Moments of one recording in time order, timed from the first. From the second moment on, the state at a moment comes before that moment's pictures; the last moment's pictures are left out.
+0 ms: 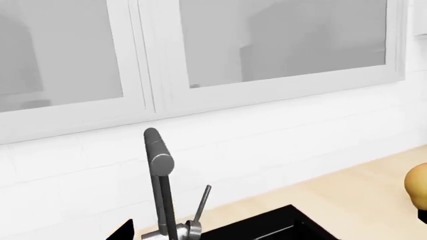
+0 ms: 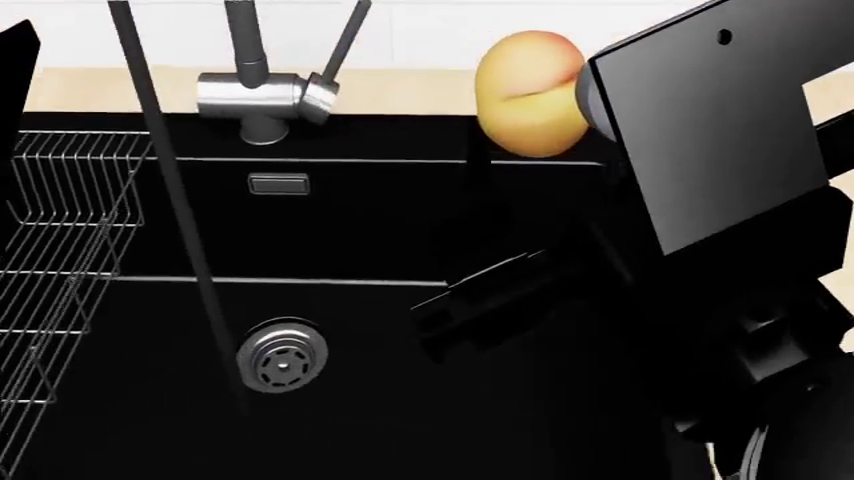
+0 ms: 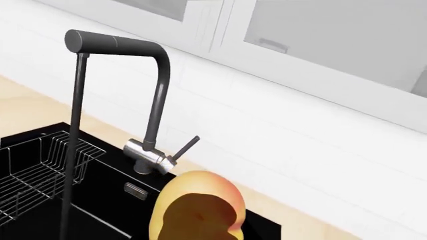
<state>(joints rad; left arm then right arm) -1.31 -0.93 0.35 0.66 -1.85 -0.86 -0.88 1.71 1.08 -1.17 -0.66 1.69 0.56 0.79</state>
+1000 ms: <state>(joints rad) -1.33 -0.93 0.36 0.66 -1.86 -0.86 -0.89 1.72 1.10 -1.16 -0.57 1.65 0.59 0.76</state>
